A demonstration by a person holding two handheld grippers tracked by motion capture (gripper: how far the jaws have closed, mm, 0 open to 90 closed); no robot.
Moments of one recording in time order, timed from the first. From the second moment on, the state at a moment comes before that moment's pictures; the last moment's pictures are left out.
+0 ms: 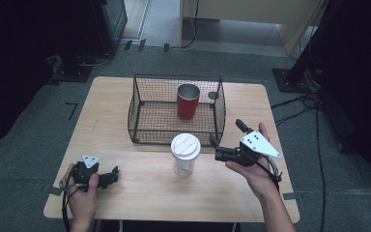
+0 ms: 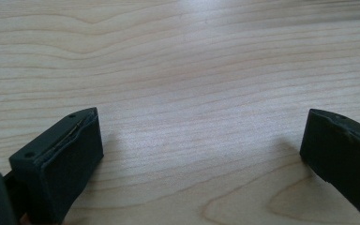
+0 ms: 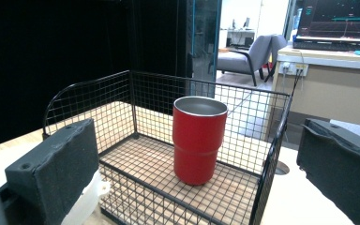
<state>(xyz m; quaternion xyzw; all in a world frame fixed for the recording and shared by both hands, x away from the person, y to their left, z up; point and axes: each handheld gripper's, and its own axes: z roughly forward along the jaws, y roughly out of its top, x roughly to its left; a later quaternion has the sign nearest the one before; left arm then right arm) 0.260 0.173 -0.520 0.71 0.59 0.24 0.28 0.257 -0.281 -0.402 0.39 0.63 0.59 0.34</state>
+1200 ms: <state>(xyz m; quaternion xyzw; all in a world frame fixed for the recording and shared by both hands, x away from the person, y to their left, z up) 0.260 0.173 -0.520 0.71 0.59 0.24 0.28 0.194 -0.274 -0.486 0.41 0.66 0.57 0.27</state>
